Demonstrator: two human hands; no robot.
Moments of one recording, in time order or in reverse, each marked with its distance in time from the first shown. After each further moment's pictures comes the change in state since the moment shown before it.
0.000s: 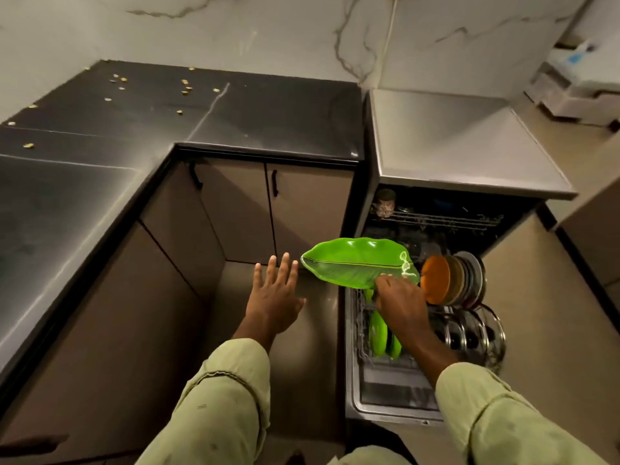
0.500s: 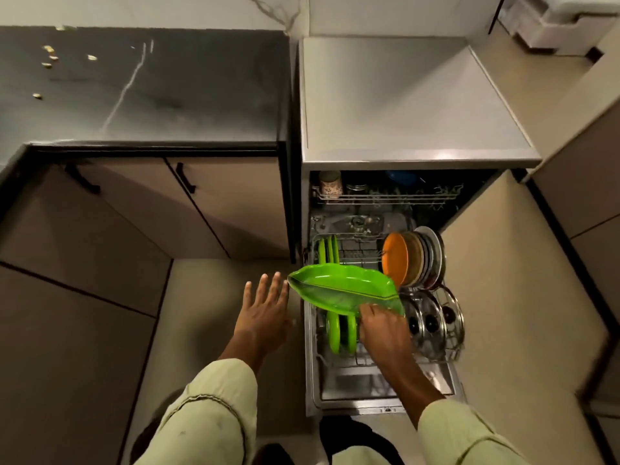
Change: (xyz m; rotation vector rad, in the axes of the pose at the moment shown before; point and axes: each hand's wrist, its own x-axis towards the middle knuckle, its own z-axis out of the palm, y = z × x) left_hand 0.128 0.145 0.039 0.099 -0.247 0.125; right_hand -0.010 0.150 0.100 0.130 -0.287 0.207
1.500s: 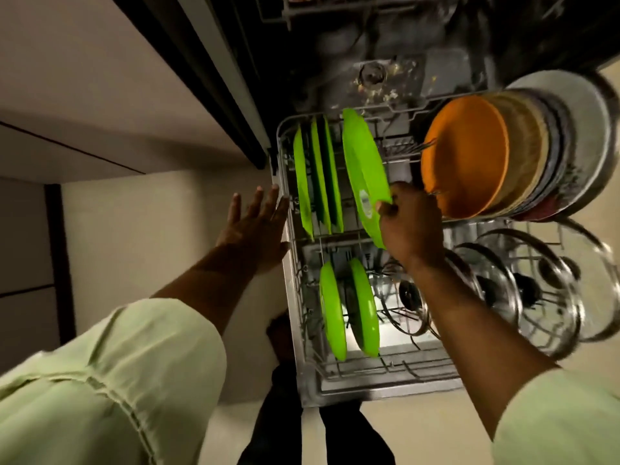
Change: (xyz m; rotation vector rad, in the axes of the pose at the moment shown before) left_hand 0.381 0.021 0.190 0.132 -0.299 0.166; right_hand 0.247 0.127 0.317 0.449 -0.080 0.456
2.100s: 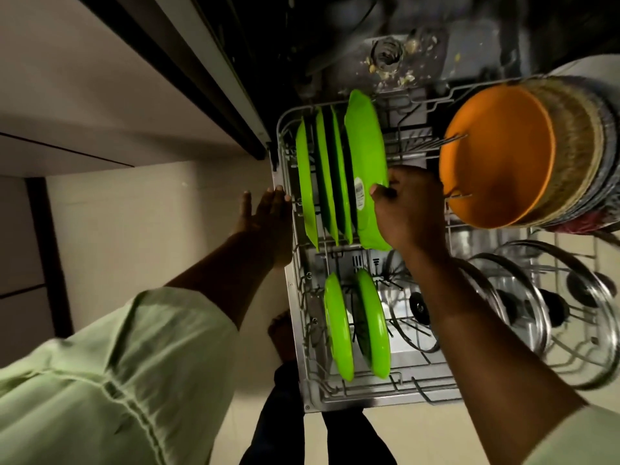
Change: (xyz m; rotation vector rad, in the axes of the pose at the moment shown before) left_hand 0.058 0.000 -0.001 0.070 -0.243 -0.008; right_hand 0.044 -0.020 0.024 0.155 -0.020 0.052
